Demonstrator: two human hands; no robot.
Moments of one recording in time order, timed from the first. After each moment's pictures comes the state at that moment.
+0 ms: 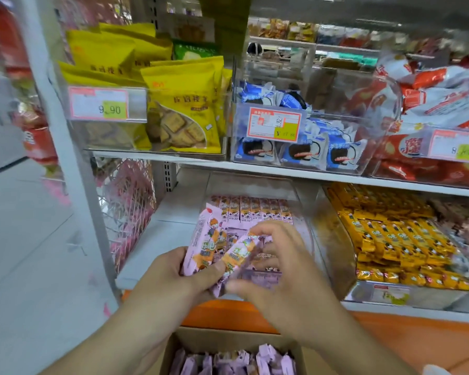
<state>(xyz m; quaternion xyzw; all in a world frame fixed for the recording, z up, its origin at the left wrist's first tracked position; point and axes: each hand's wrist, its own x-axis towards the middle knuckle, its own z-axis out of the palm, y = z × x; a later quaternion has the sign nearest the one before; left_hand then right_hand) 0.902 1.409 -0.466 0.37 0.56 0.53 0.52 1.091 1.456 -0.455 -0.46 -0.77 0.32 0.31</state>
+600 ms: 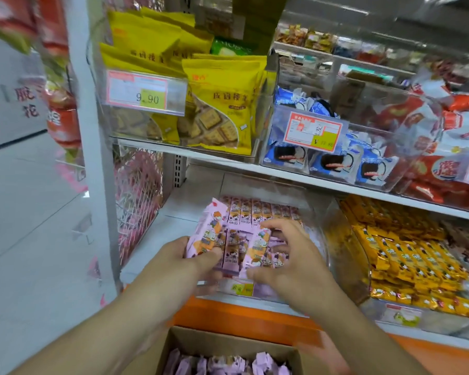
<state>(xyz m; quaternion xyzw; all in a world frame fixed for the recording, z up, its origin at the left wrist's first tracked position) 0.874 1.421 -0.462 0.32 0.58 0.52 0.53 1.072 1.505 -0.470 -0.49 -0.78 0.28 0.27</state>
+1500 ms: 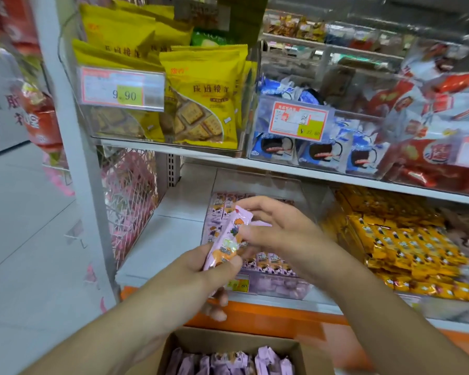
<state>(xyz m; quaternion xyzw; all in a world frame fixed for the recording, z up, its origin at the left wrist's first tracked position) 0.893 1.420 -0.465 0.41 0.53 0.46 0.59 1.069 1.527 -0.437 -0.33 -0.68 0.59 0.28</state>
